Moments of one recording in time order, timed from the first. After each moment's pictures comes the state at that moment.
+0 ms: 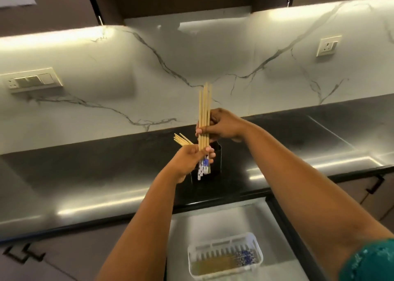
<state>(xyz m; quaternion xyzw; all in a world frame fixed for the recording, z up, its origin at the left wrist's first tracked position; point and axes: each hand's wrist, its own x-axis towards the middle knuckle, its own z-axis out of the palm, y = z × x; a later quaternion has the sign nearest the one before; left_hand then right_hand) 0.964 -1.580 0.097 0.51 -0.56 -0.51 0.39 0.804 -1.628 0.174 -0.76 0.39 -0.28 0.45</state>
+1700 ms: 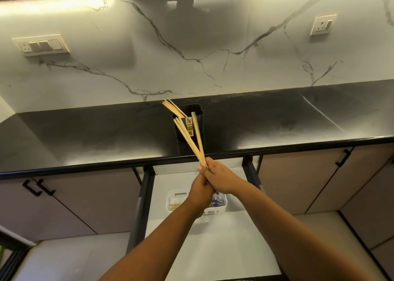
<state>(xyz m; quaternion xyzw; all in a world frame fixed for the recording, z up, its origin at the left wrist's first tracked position) 0.807 -1.376 -0.001 0.59 -0.45 -0.50 0.45 0.723 -1.432 0.010 -0.73 0.51 -0.19 0.42</state>
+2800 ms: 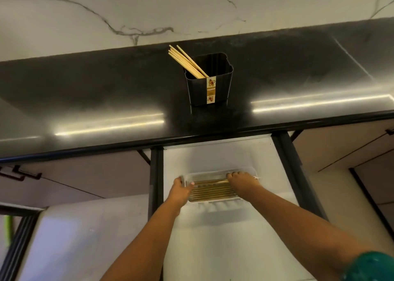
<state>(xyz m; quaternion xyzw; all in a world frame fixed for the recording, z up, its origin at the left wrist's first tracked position) 0.985 -1.465 -0.183 0.73 -0.27 -0.58 0.22 0.765 -1.530 -0.217 -0.84 0.47 0.24 0.11</state>
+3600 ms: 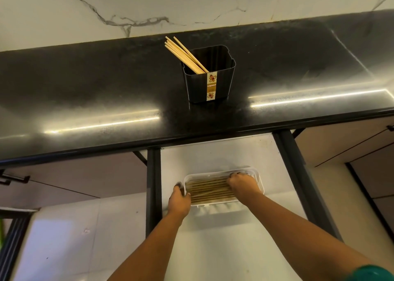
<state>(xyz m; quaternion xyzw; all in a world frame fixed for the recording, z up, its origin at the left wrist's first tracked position) 0.983 -1.460 -0.224 0.78 -0.32 -0.51 0.16 0.772 -1.527 -0.242 -0.82 0.53 0.19 0.11</state>
